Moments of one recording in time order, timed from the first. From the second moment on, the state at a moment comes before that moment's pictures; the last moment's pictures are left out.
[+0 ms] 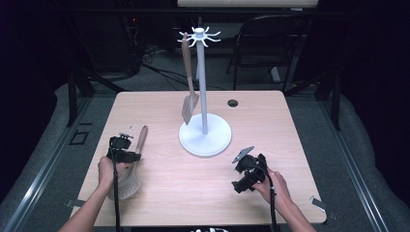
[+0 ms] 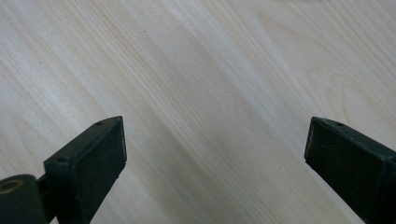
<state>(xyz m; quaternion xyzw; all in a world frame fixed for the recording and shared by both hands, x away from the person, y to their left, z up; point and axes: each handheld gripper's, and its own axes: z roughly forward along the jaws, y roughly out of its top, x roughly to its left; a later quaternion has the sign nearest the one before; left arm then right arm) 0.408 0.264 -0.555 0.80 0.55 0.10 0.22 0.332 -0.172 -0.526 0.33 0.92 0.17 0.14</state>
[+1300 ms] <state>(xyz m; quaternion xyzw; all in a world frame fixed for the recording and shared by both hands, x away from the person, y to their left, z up) 0.398 0.253 -0.549 0.83 0.51 0.06 0.21 0.333 -0.172 -0.529 0.33 0.92 0.17 0.14</state>
